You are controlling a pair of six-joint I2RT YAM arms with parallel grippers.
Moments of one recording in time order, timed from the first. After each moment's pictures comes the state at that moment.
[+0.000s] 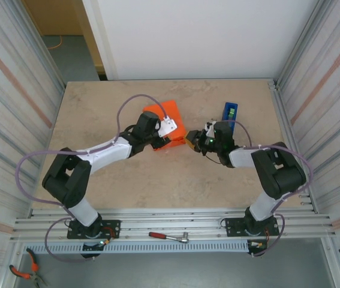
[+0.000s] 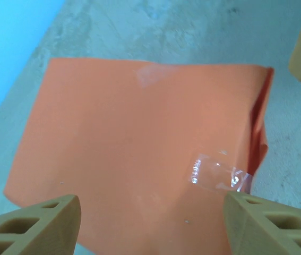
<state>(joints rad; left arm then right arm) -0.63 1.63 1.04 -0.05 -0.06 0.54 0.40 1.65 0.67 0.52 -0.54 1.24</state>
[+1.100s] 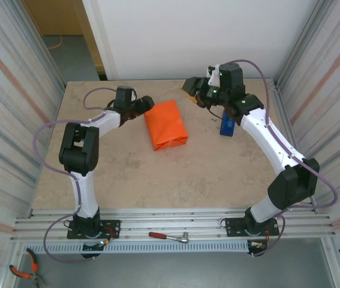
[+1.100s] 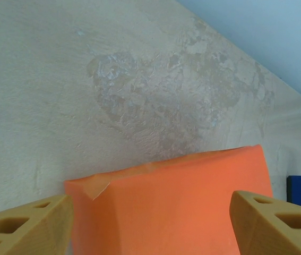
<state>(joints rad) -0.26 2.04 1.42 -0.04 0.23 -0.69 0.39 1.55 1.53 -0.37 -0.51 0.99</state>
